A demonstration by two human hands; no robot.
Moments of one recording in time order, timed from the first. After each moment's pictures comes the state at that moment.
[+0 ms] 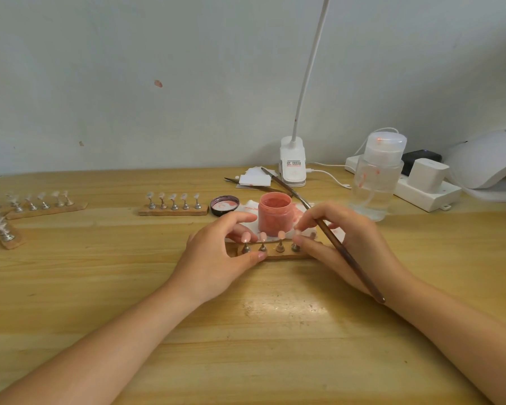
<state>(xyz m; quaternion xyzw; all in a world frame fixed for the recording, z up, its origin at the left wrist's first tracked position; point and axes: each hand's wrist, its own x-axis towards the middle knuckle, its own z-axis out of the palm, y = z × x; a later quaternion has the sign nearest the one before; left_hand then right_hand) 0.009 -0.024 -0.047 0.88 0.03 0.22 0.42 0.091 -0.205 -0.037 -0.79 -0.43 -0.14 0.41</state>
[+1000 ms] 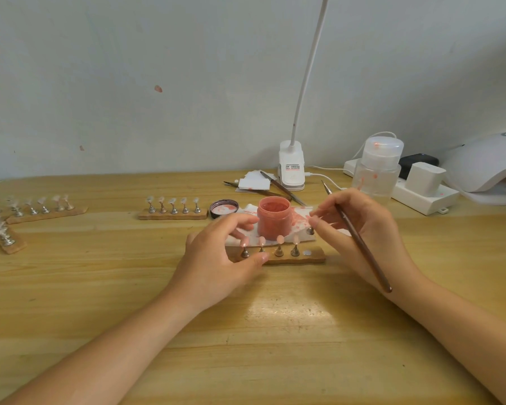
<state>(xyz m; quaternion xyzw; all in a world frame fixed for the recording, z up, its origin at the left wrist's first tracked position) 0.005 -0.029 -0.043 0.88 0.00 0.27 0.38 0.095 -0.209 -0.031 -0.72 -0.37 -0.11 0.58</state>
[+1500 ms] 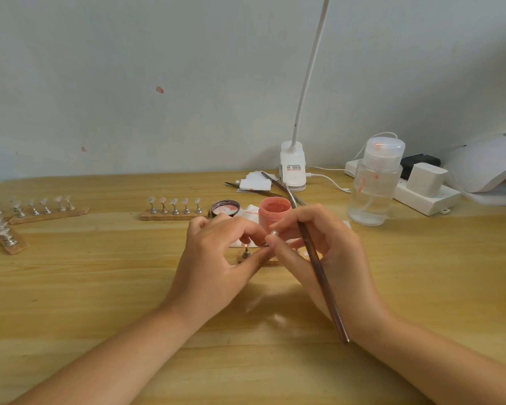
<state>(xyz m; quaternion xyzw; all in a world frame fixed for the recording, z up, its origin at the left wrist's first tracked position) -0.001 -0.037 -0.041 0.86 -0.08 0.42 0.27 0.050 -0.177 -0.037 -0.66 -0.41 -0.14 0.61</state>
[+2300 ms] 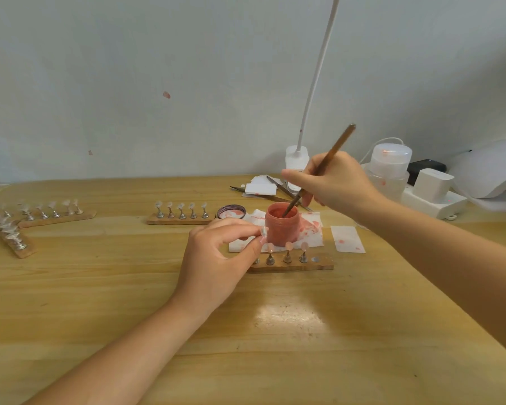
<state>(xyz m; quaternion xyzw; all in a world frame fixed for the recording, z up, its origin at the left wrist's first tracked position) 0.004 -0.028 -0.038 0.82 -0.03 0.39 0.41 0.138 -0.159 0.023 -0.82 -0.31 -0.07 0.47</state>
